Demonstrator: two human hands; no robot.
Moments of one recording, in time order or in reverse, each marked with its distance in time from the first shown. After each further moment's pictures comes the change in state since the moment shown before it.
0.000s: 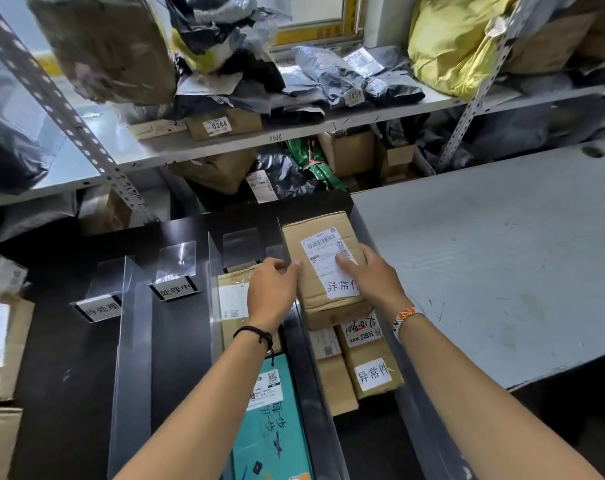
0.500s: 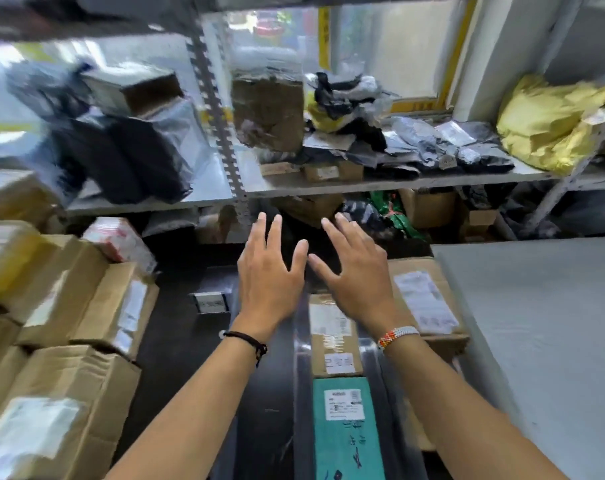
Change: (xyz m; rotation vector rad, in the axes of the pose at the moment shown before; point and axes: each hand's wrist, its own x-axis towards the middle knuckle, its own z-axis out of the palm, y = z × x) left_hand -0.038 -0.001 -0.195 0.351 0.480 0.461; right_hand -0.077 -0.166 0.111 -0.474 0.246 -0.772
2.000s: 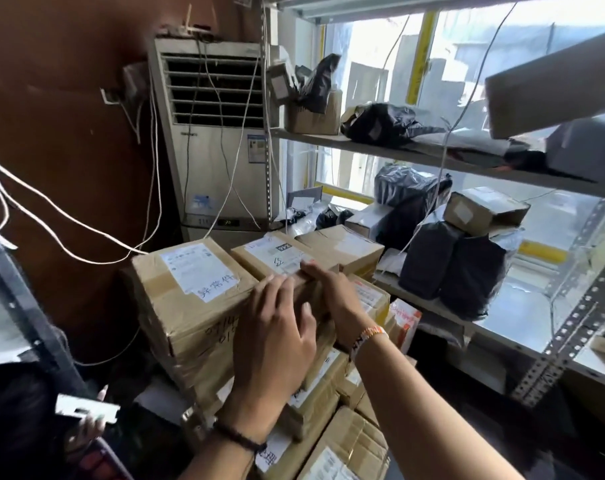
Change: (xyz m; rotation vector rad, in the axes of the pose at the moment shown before) left_hand -0.067 -0.323 -0.395 0.444 0.610 -0.357; right_hand 0.073 -0.590 0.206 1.025 -0.785 0.125
